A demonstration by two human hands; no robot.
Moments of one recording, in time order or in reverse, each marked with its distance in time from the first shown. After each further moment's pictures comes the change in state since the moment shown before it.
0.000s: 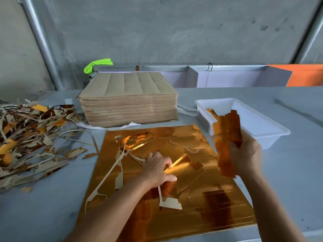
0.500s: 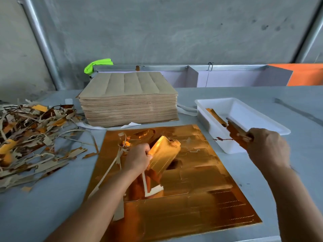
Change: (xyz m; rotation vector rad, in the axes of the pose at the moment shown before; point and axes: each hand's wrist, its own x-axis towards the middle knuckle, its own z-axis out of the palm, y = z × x) left_hand 0.004 -0.027 -0.032 -0.151 0.324 -0.199; right_hand 0.025 0.000 -0.043 -0.661 -0.111 -0.046
